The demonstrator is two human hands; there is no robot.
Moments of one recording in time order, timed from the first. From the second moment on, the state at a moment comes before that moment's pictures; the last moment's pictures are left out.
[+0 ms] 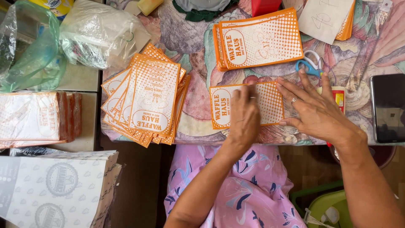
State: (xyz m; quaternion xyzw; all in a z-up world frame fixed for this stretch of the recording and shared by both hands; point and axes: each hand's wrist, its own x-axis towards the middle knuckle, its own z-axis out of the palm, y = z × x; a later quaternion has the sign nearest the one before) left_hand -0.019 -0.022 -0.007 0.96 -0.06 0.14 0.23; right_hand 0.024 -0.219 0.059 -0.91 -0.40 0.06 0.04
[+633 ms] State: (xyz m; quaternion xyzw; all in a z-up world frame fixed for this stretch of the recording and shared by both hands) left_hand -0.083 0.029 0.029 0.97 -0.18 0.07 0.13; right_hand 0.087 -0.165 0.053 -0.93 -0.35 -0.11 0.05
